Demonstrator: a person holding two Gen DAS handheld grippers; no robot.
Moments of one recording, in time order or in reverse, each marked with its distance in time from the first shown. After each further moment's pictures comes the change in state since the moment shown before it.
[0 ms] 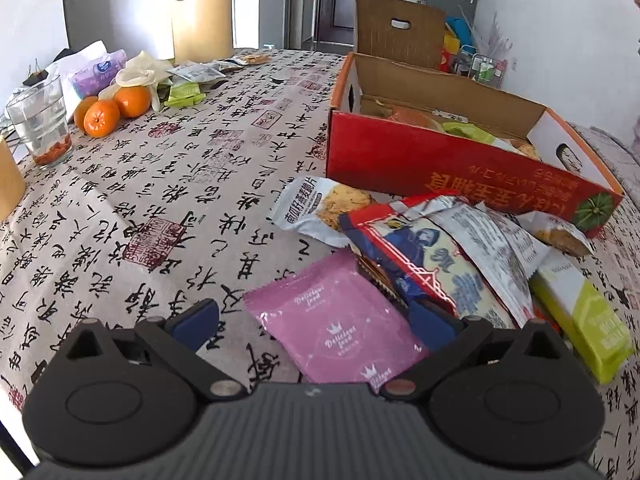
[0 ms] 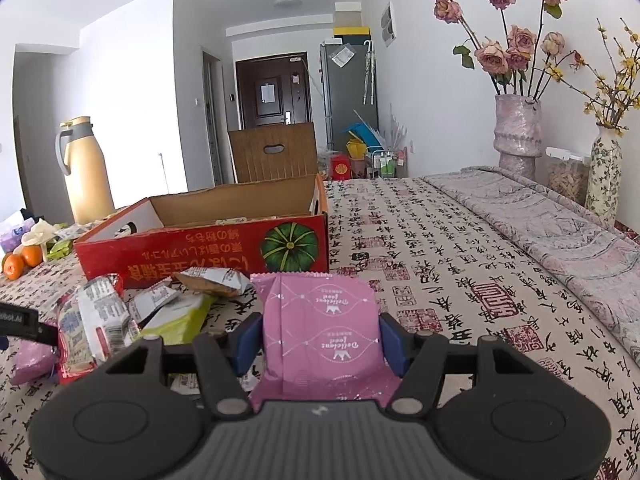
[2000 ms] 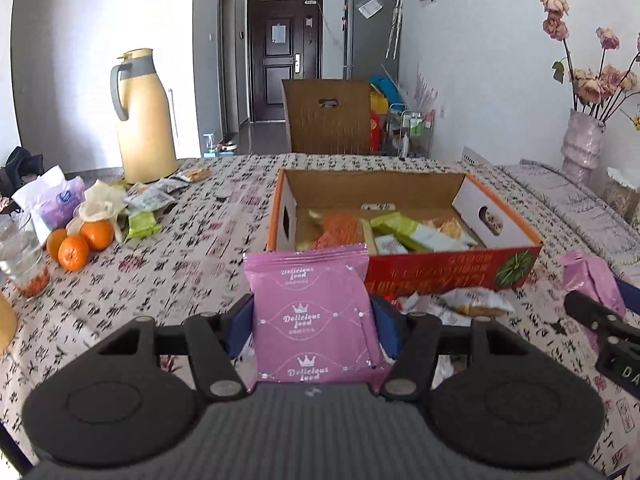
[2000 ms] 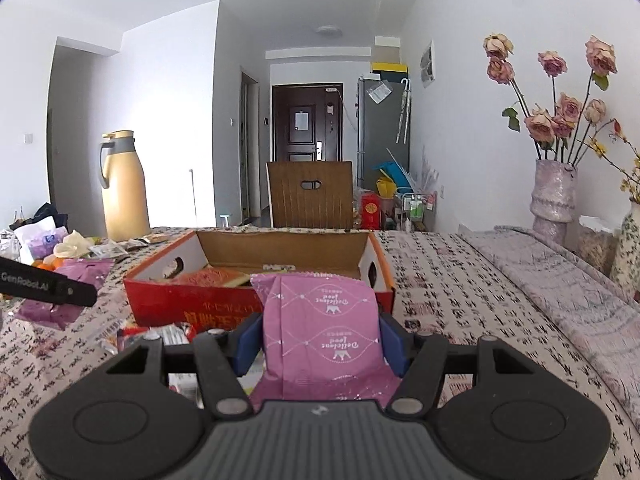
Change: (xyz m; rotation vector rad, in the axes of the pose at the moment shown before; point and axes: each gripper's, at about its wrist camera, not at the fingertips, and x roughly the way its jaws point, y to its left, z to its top) left arm -0.065 -0.018 0.037 0.178 -0.254 -0.140; right arm -0.014 0.060 0.043 -0.108 -0.102 0.058
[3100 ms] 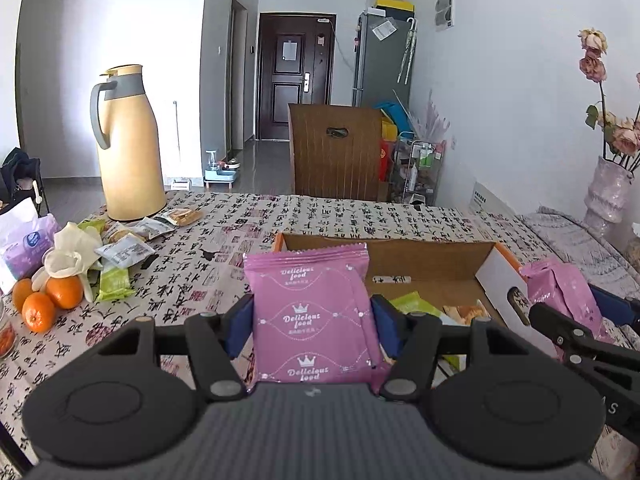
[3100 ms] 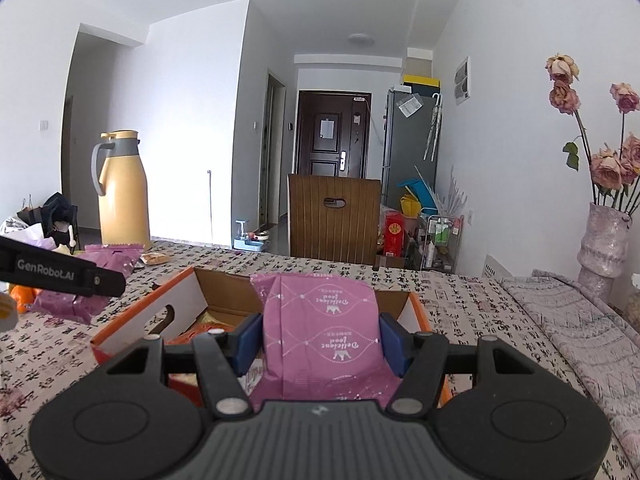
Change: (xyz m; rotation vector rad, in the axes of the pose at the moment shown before) left arm 0.079 0.008 0.075 -0.059 -0.057 0.000; right arm 0.112 0.019 0.068 -0.086 -0.023 0.045
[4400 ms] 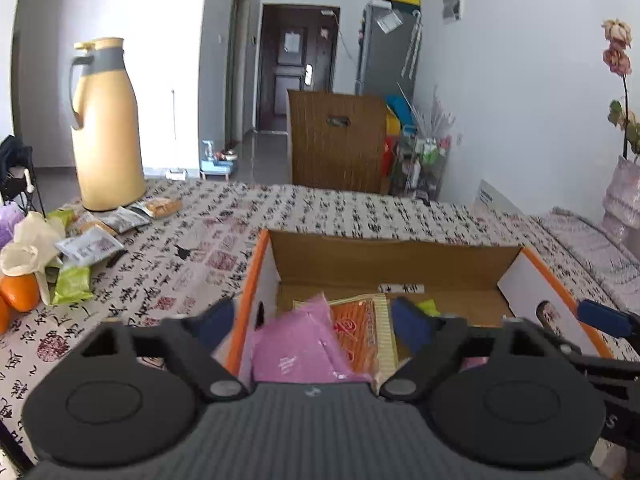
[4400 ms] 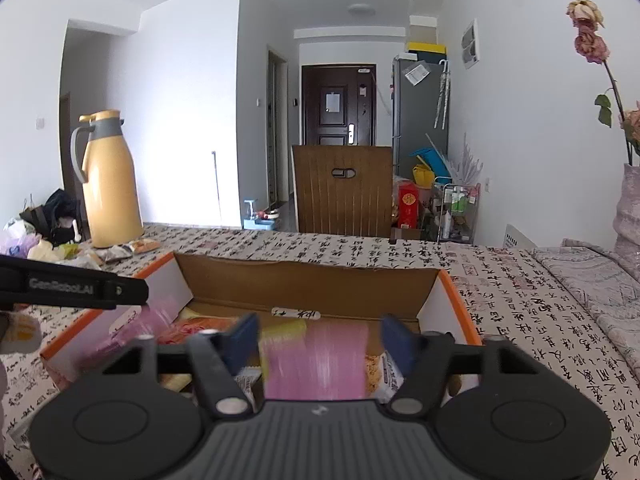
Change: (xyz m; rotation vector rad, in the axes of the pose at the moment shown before) left arm 0.075 -0.003 0.000 -0.029 0.006 0.001; right arm 0.081 -0.014 -0.010 0.071 0.072 0.040
